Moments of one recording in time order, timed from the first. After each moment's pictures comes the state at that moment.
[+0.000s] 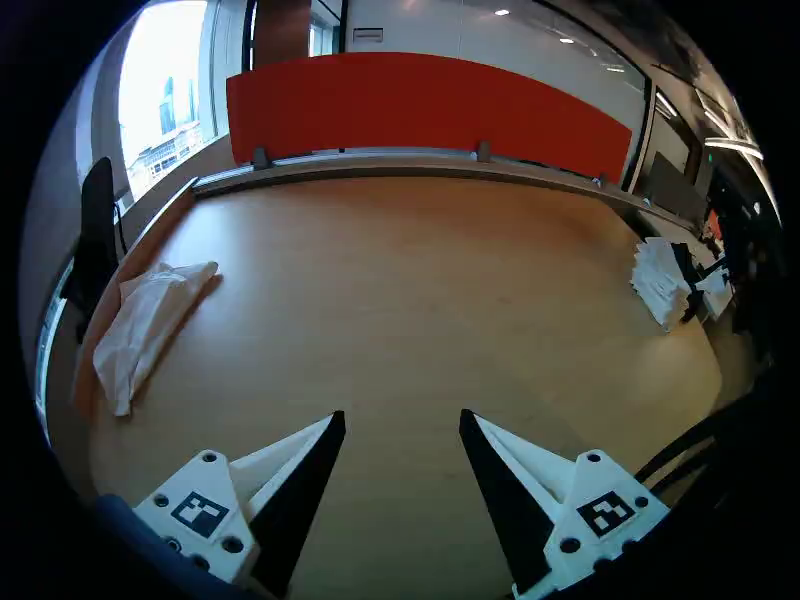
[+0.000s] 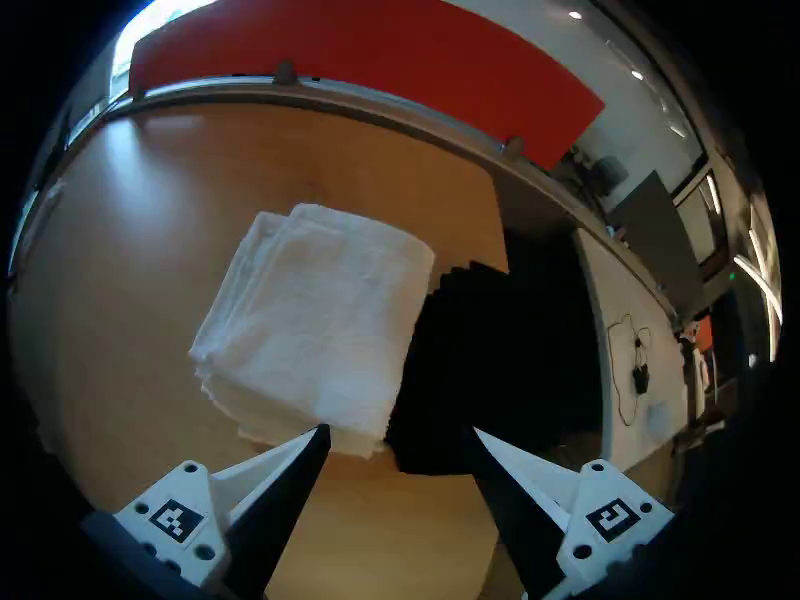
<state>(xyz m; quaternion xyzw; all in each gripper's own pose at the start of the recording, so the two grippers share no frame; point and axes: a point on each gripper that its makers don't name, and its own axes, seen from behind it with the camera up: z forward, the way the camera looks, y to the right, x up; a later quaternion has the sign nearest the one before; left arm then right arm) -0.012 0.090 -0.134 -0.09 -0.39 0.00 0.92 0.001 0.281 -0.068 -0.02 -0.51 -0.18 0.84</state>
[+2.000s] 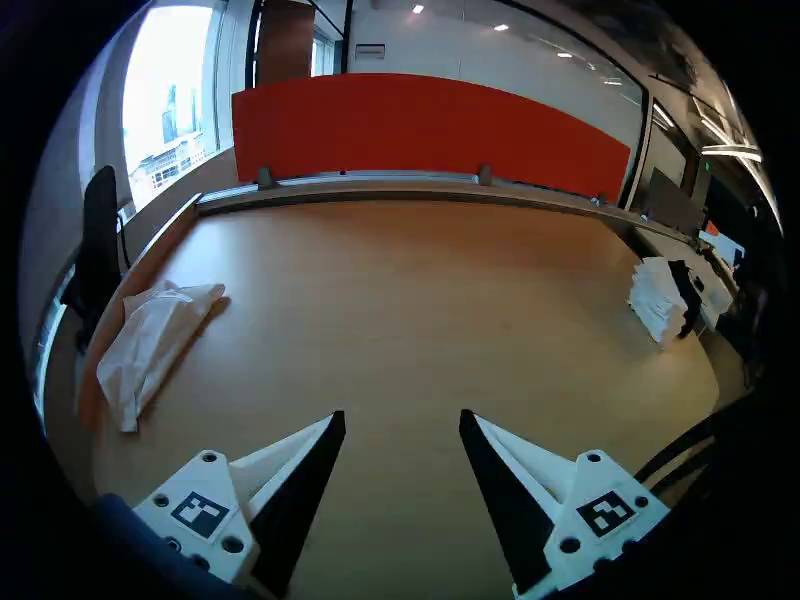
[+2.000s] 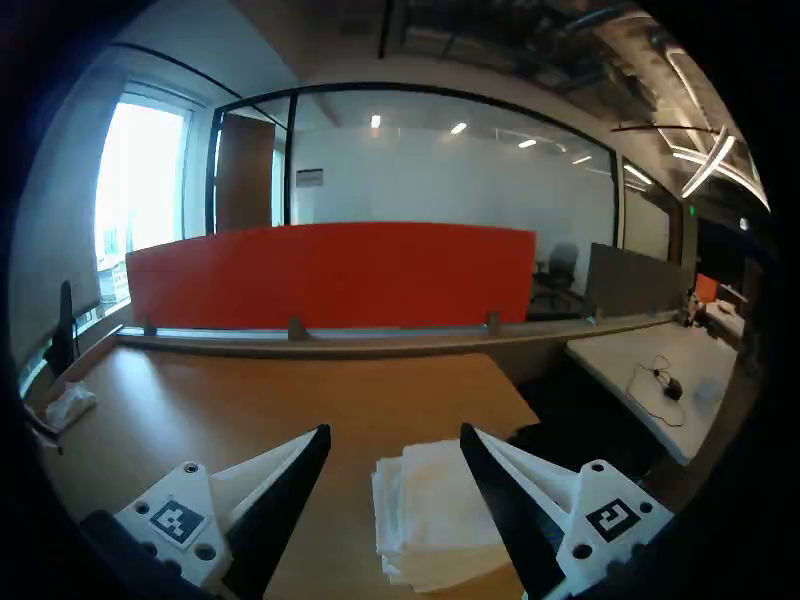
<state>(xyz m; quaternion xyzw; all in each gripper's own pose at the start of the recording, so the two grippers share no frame) 0.012 0.078 -0.121 -0.09 -0.36 0.00 0.93 0.140 0.138 -0.013 -0.04 -0.15 0.00 0.99</state>
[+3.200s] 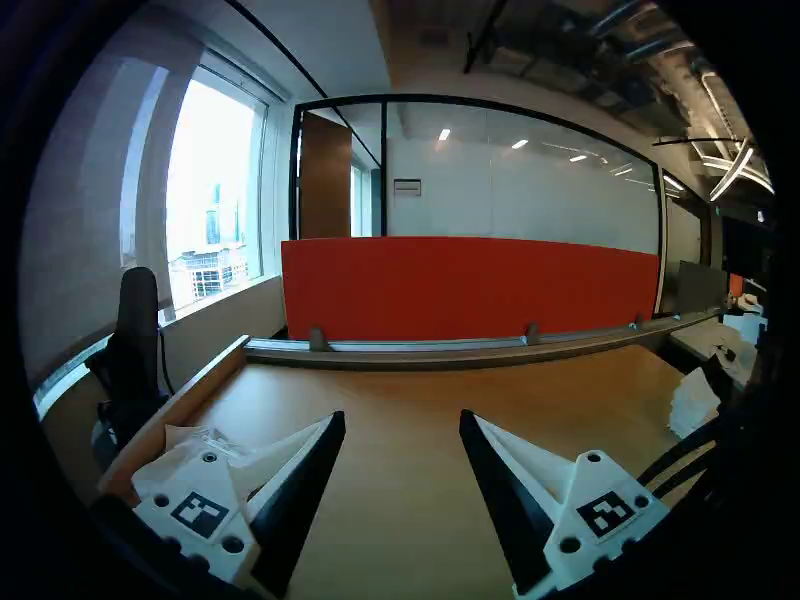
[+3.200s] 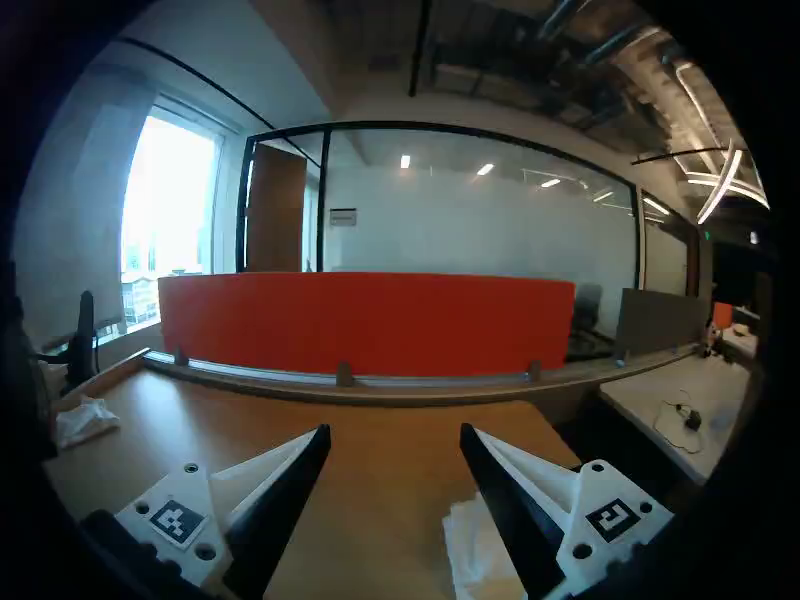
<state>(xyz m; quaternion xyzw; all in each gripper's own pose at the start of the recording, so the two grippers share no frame) 0.155 0.020 -0.002 -0.02 -0.11 0.00 0.99 0.185 0.039 0.006 0.01 -0.09 -0.01 1.00</state>
